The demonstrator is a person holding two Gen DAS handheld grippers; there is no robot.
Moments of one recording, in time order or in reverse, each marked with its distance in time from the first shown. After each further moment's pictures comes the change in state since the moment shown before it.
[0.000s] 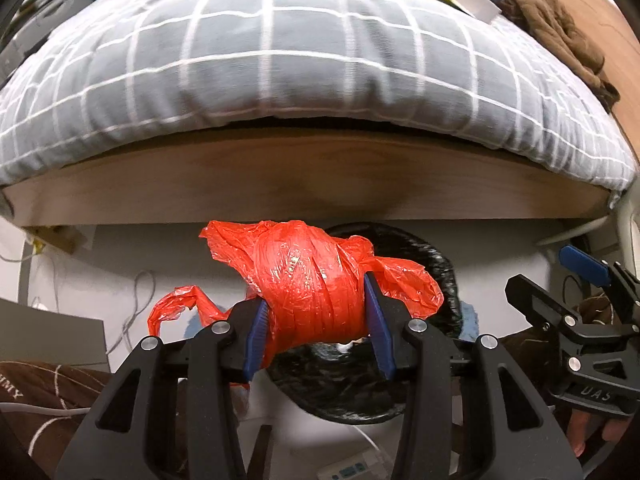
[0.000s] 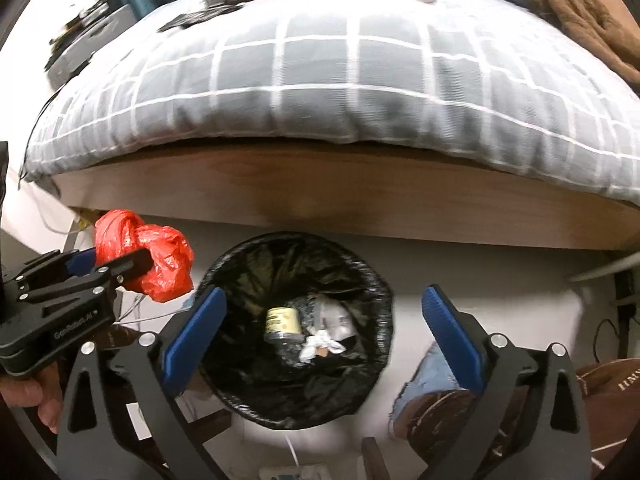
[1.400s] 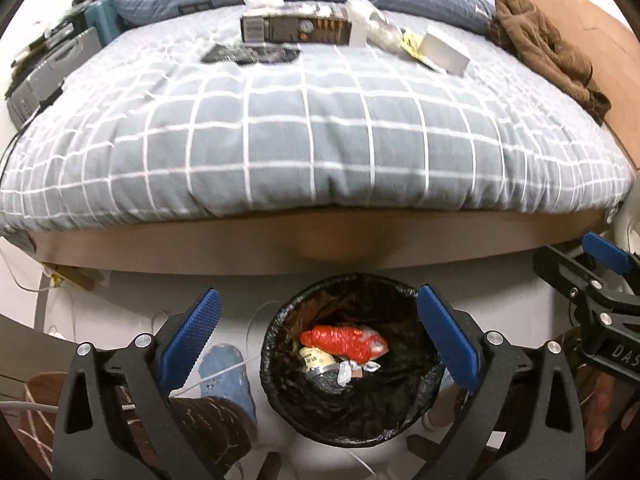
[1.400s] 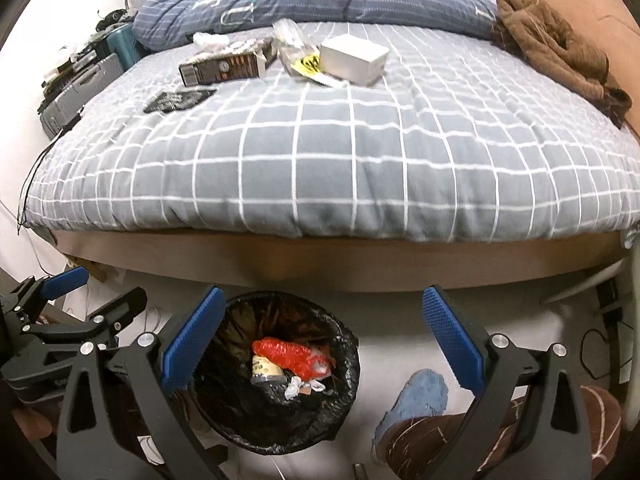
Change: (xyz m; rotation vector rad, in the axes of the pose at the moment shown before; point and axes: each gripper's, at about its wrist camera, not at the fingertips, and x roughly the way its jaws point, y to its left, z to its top) left arm -0.056 -0.015 0.027 0.026 -0.154 0.063; right arm -0.065 -0.025 0.038 0.044 -0.165 -0.041
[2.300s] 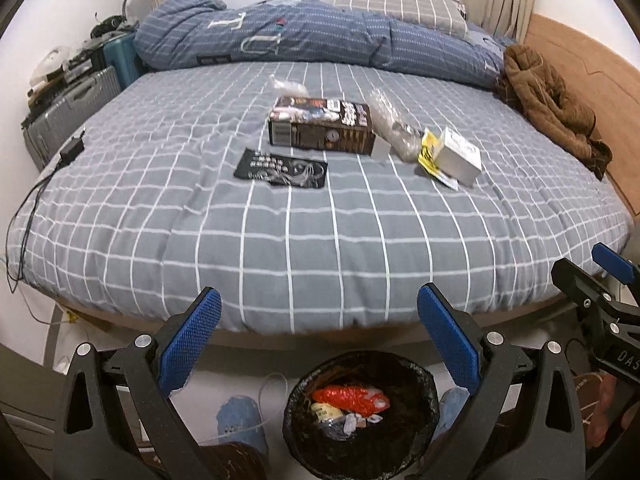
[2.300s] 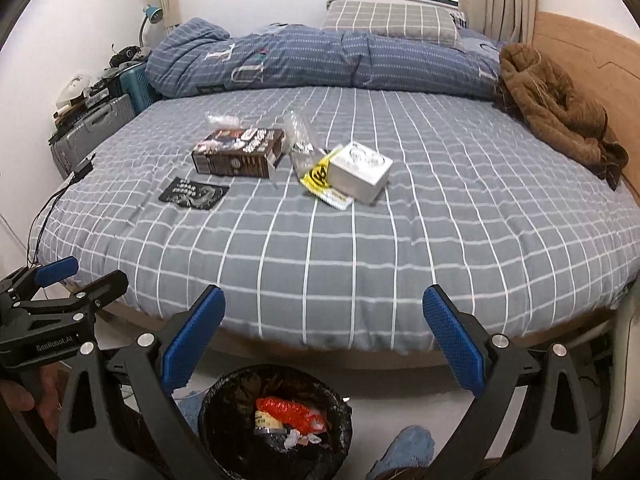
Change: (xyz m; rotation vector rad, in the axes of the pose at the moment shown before) left arm -0.053 0.024 0.094 -0.029 -0.151 0.028; right arm -0.047 0.005 0.090 -0.033 -0.166 0.002
